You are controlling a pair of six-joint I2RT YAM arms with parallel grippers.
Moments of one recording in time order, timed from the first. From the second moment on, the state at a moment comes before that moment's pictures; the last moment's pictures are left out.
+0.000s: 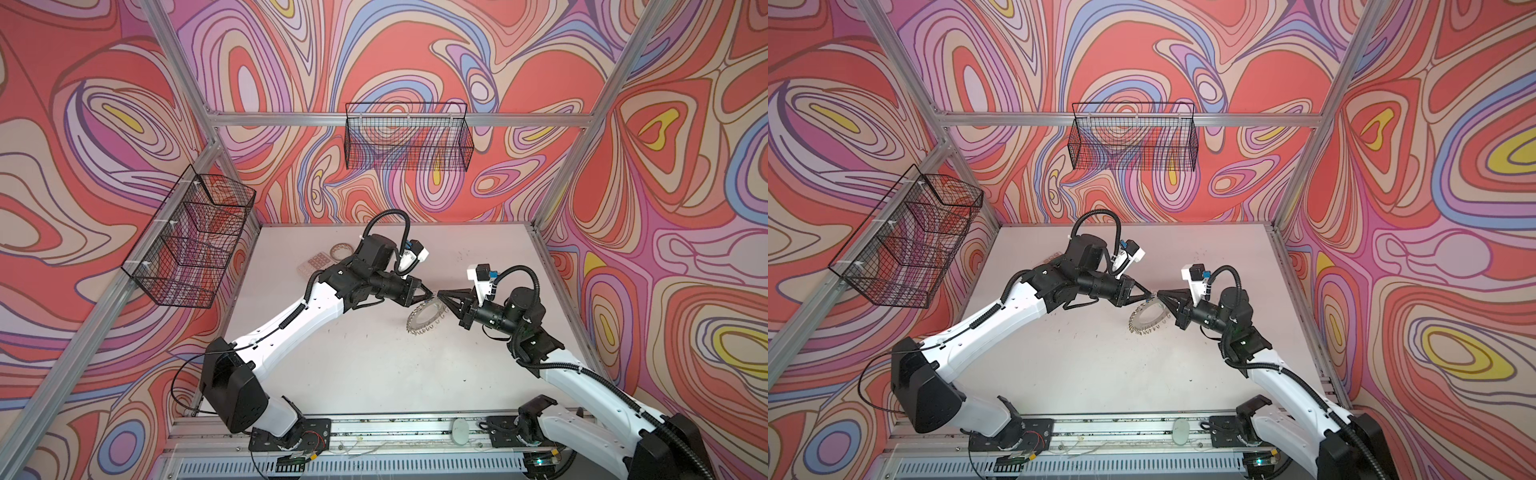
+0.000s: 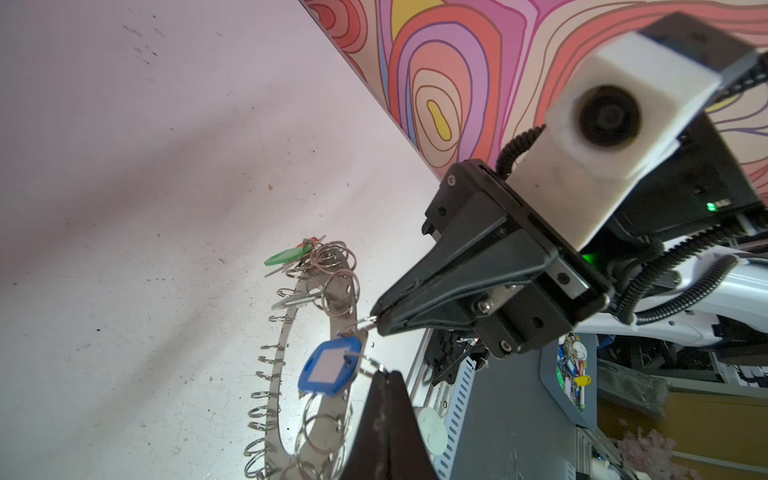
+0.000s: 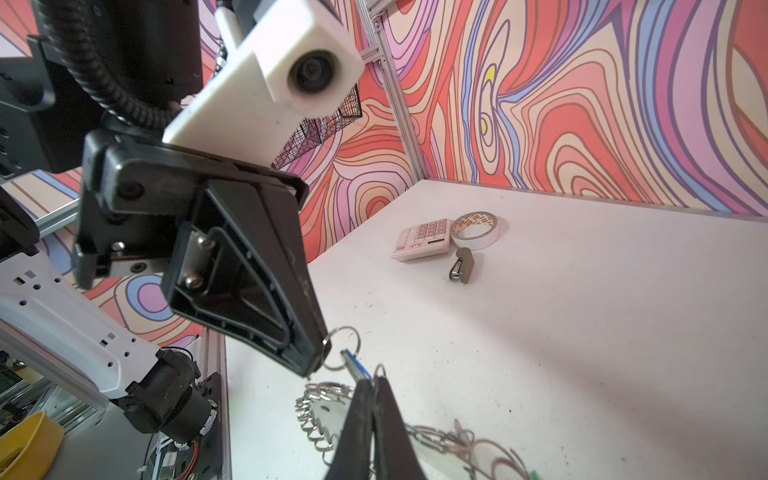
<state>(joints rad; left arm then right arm) -0.70 1.50 1.38 -0.55 0.59 -0.35 0.40 0.97 0.51 0.40 -0.65 0.35</state>
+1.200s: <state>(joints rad) -0.54 1.42 0.92 -0.30 0.56 -0.48 0.40 0.96 0.49 0.41 -0.64 0.35</state>
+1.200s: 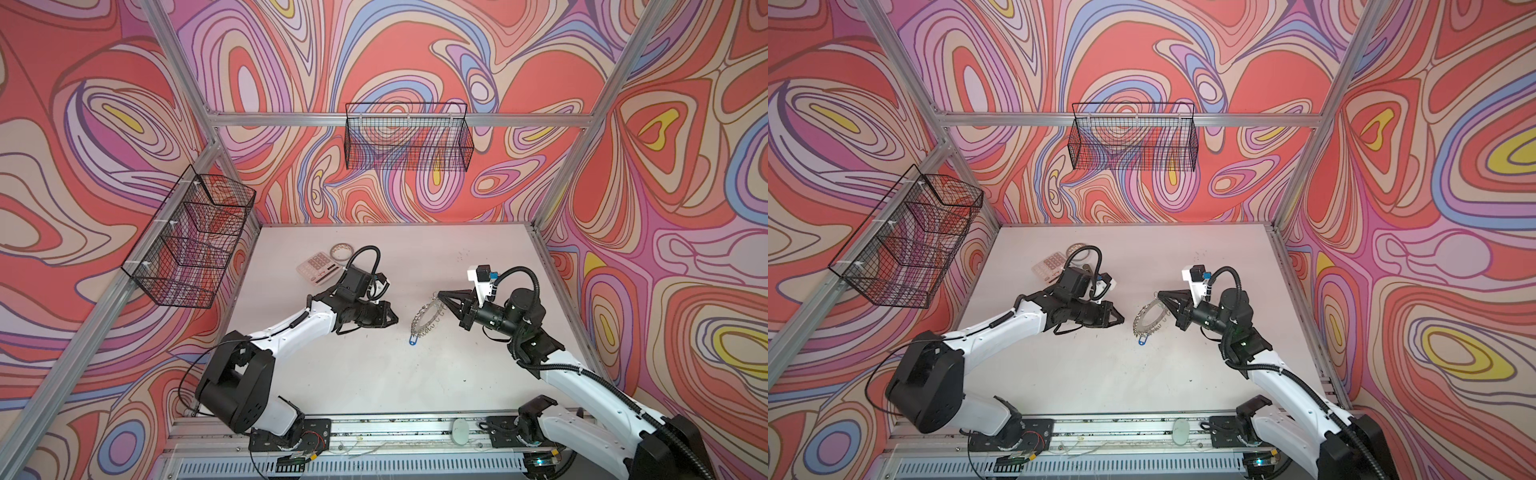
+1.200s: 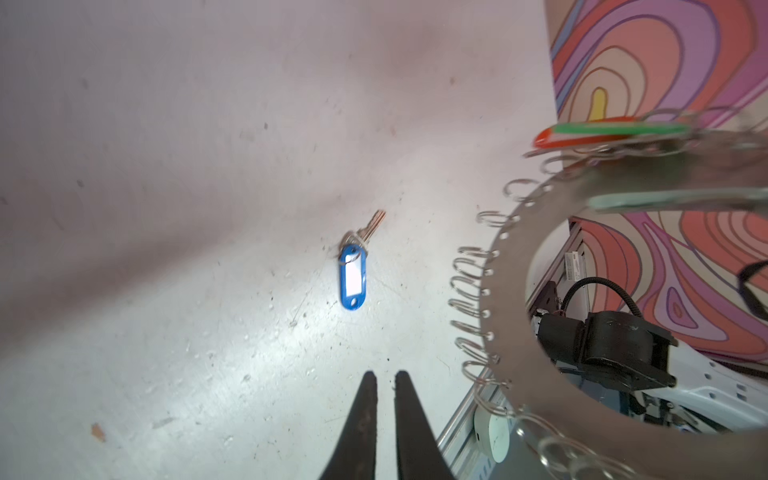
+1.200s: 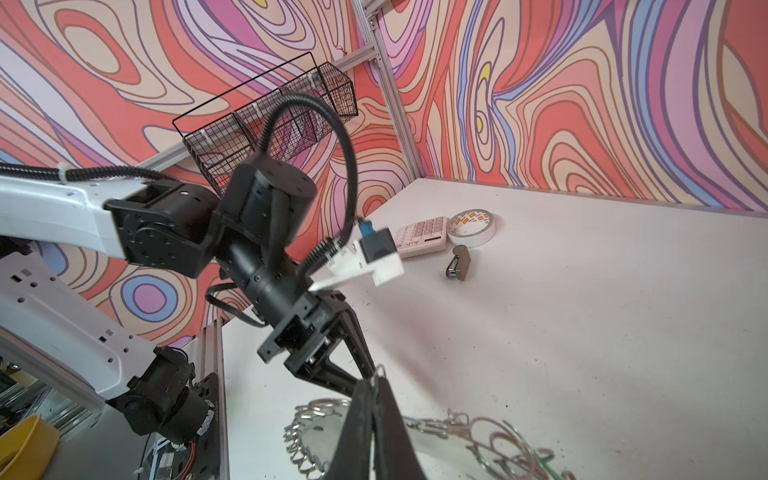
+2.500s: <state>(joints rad) -0.52 1.42 0.97 0.07 1.10 0.12 0.46 1.10 0.54 0.54 -0.84 0.29</state>
